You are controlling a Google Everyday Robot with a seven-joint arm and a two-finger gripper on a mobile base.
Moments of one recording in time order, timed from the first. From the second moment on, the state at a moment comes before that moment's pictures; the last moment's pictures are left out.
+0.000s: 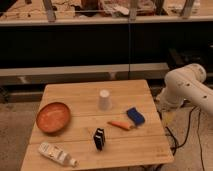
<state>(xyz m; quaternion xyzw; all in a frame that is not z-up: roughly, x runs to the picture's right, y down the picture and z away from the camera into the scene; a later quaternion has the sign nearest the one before) 0.285 0.106 0.684 -0.28 0.02 0.02 0.96</state>
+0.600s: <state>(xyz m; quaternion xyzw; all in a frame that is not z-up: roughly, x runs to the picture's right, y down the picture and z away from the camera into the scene) 0.274 0.112 0.685 -0.28 0.02 0.01 0.96</state>
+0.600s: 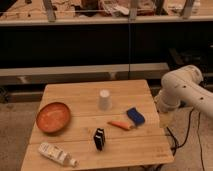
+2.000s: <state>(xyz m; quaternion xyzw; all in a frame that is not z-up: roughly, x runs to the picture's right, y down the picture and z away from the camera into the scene) 0.243 0.138 0.685 -0.29 -0.01 -0.01 0.96</state>
